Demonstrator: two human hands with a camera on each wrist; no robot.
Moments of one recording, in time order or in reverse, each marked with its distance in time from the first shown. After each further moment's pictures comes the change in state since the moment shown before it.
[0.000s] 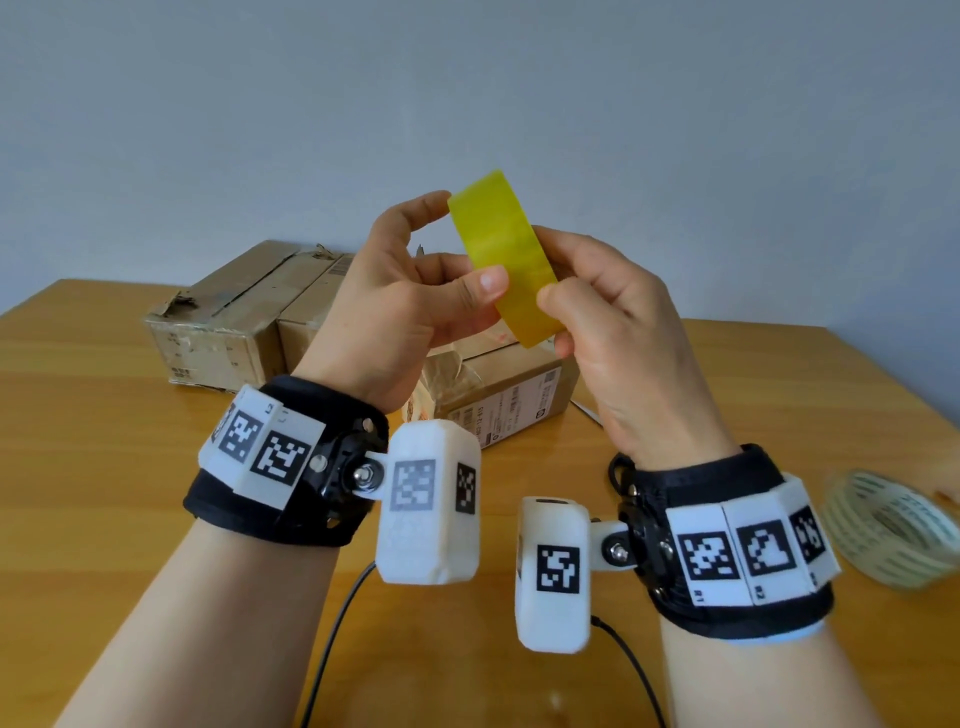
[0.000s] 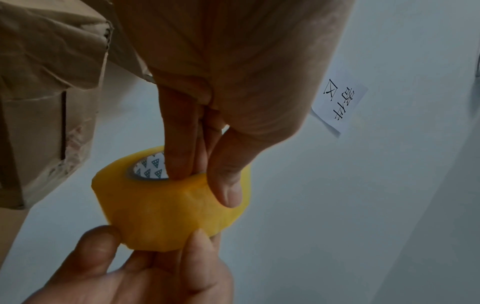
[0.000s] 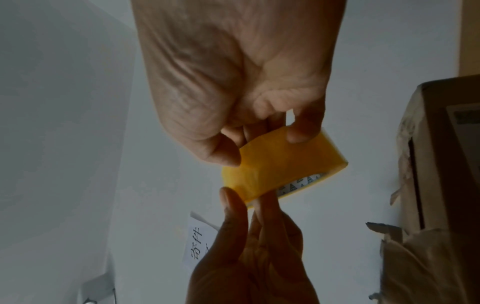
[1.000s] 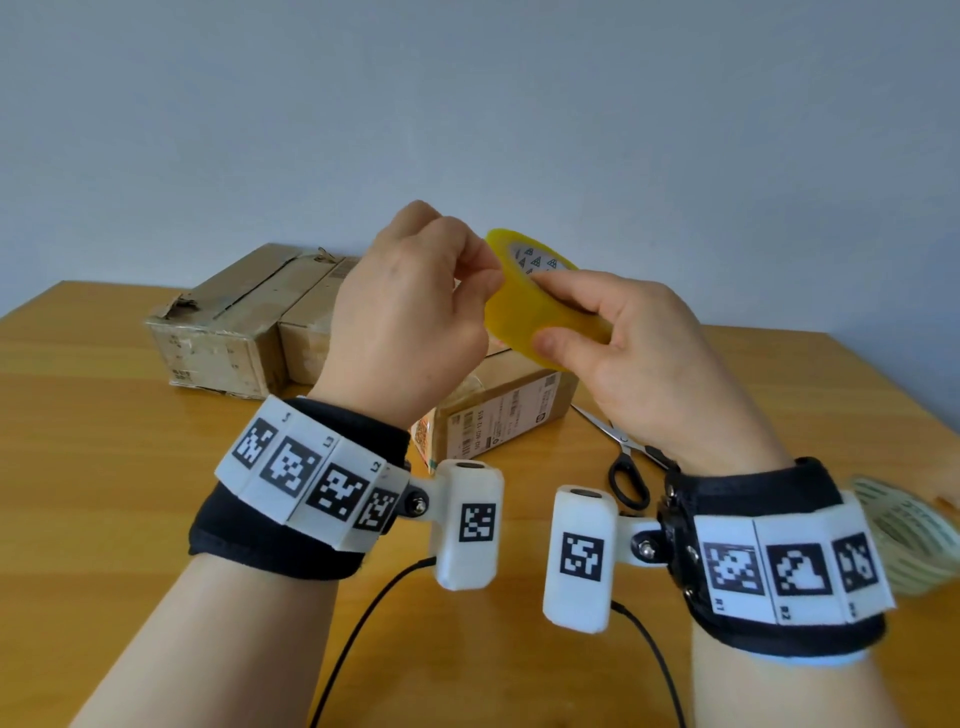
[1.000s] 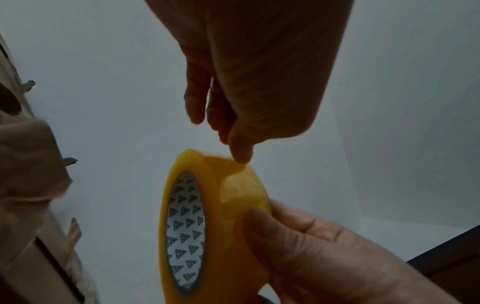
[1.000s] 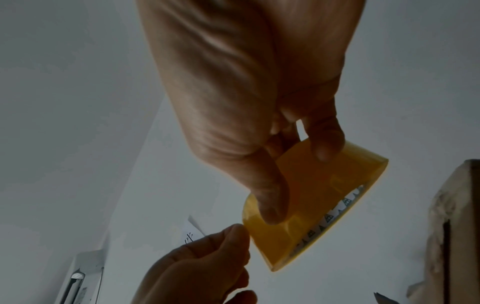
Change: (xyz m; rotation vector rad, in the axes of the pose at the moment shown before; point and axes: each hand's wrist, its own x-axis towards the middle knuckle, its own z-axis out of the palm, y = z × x) left_hand 0.004 -0.007 -0.001 1.120 0.165 0.610; right_hand -0.003 -0.005 -0.019 -0.526 -0.102 0.055
